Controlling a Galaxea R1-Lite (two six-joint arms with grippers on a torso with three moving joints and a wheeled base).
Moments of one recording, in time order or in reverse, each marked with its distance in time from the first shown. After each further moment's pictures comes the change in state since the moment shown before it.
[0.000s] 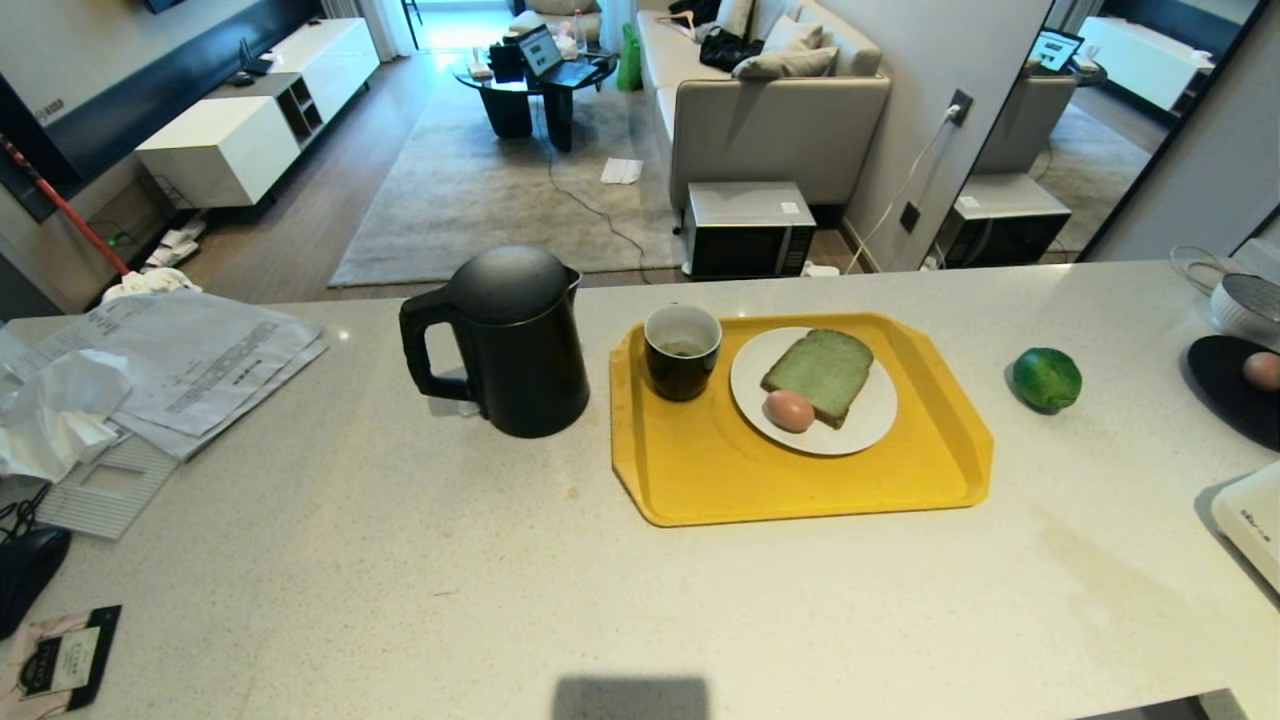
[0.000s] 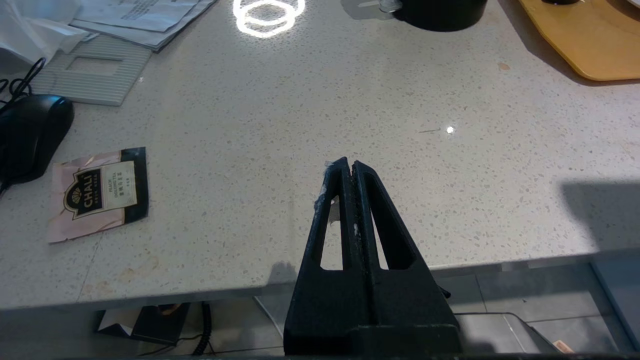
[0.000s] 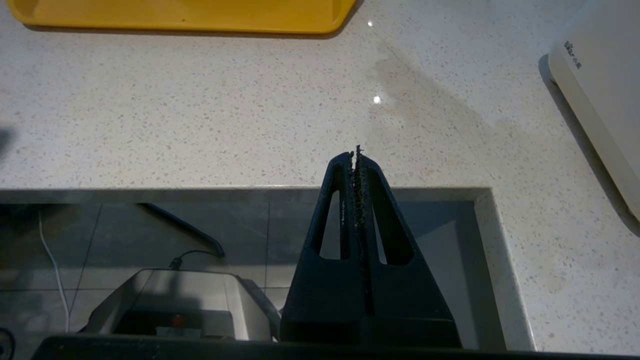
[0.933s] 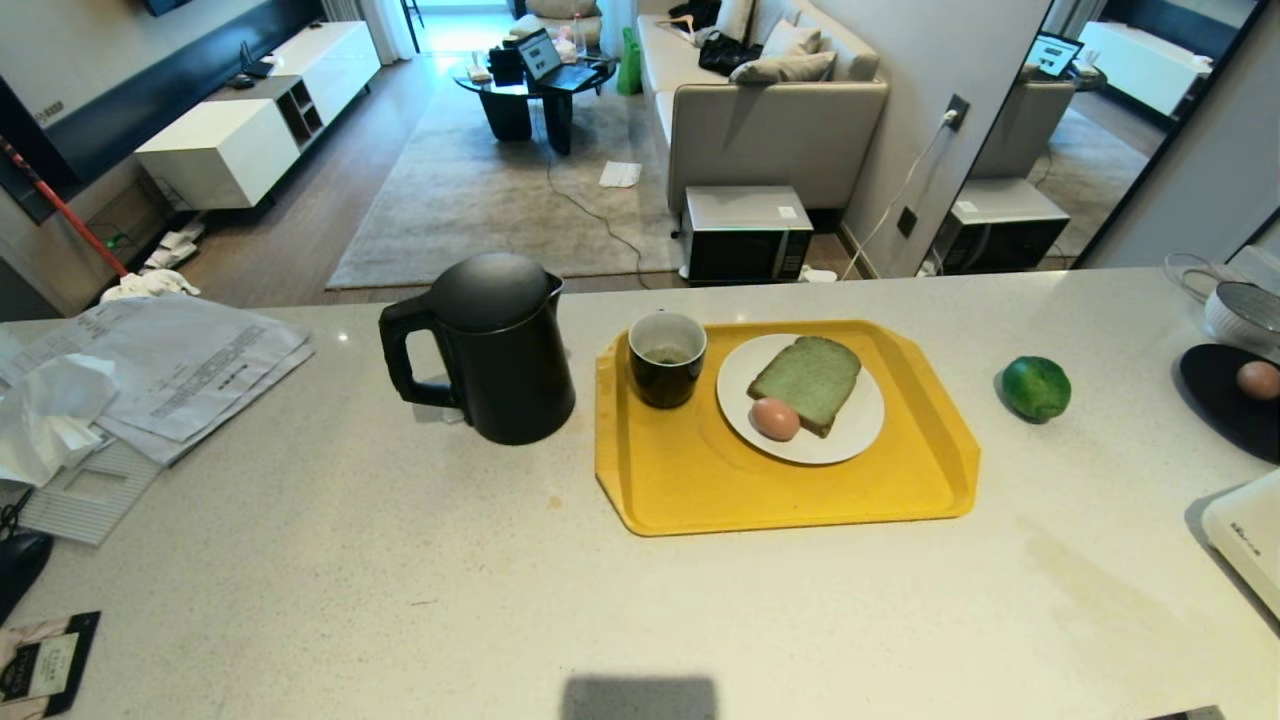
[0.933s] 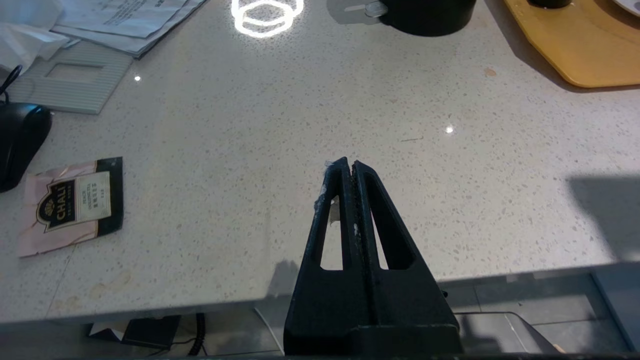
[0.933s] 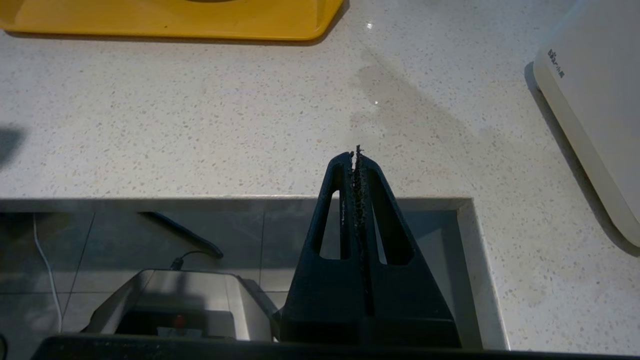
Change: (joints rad) left arm 0.000 0.000 0.000 0.001 -0.002 0.004; right arm 0.000 0.000 0.000 0.000 0.000 0.002
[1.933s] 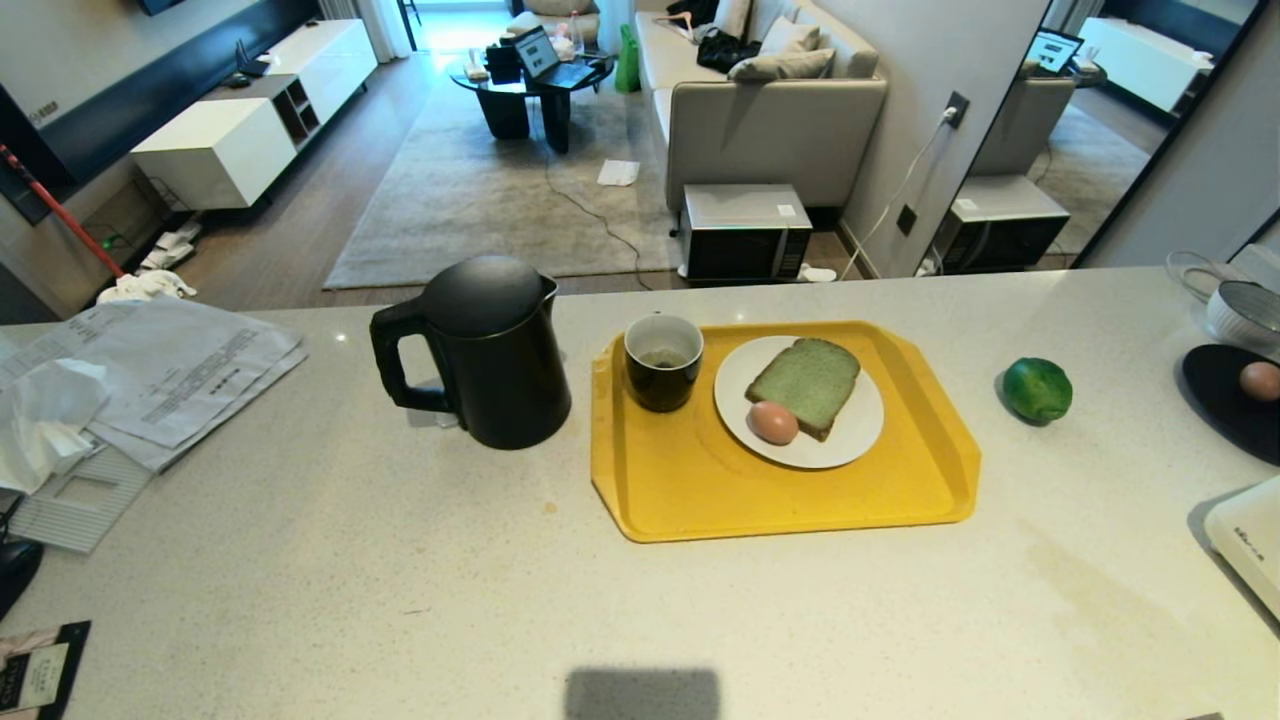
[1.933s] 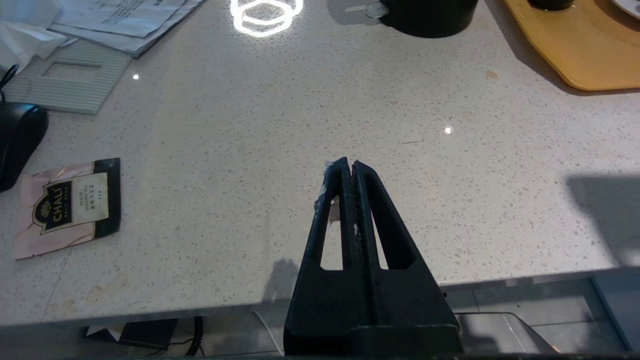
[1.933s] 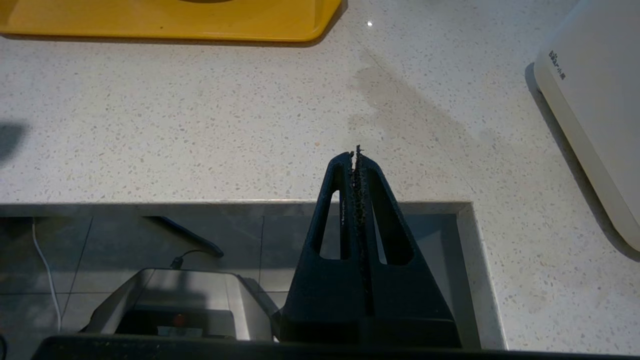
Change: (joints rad) left arm 0.000 0.000 0.000 -0.001 0.002 -0.004; right arm 0.000 0.000 0.000 0.000 0.000 0.000
